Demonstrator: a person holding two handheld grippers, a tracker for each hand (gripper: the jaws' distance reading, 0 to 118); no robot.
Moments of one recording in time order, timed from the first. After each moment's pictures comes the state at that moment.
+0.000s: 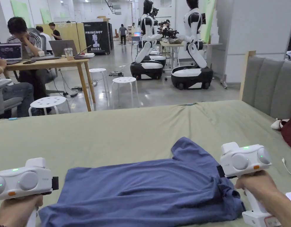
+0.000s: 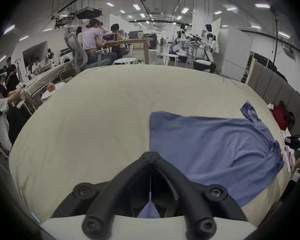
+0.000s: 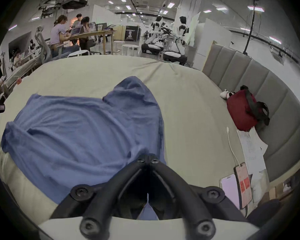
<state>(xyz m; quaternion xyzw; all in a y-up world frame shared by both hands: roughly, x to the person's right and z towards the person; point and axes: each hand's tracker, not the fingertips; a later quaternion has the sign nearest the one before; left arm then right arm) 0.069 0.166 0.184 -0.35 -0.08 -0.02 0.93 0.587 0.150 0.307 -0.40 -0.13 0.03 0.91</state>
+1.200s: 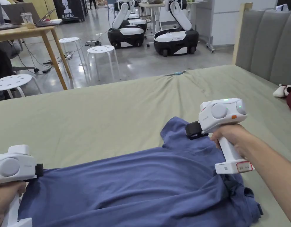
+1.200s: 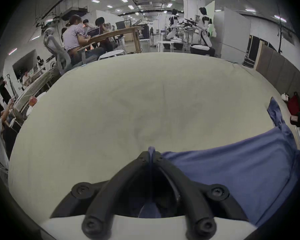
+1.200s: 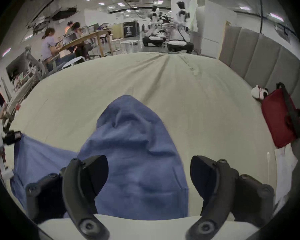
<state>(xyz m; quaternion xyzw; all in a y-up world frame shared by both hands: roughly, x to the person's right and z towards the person) 0.134 0.102 0.021 -0.38 -0.10 -0.07 0.92 0.664 0.114 0.123 -0.43 -0.10 -0.08 0.89</state>
